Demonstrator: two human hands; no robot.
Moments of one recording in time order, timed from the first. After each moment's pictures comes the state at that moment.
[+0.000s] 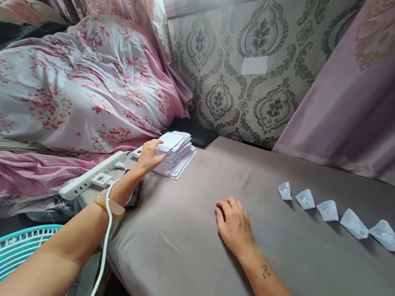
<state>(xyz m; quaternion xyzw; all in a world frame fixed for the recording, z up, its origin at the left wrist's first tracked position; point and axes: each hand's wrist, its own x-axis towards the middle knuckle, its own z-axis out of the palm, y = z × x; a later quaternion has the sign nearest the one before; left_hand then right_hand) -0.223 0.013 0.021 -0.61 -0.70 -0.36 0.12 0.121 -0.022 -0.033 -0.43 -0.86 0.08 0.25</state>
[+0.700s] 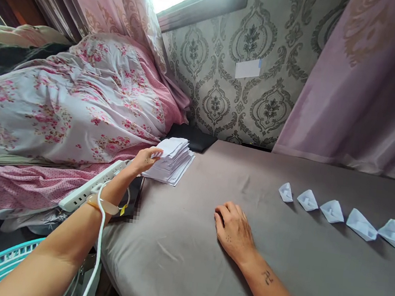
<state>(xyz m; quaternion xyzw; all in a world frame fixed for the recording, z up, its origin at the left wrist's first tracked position) -0.244 0.022 0.038 -0.64 -0.71 -0.30 0.02 0.121 -0.023 -0.030 -0.43 -0.86 0.09 0.25</state>
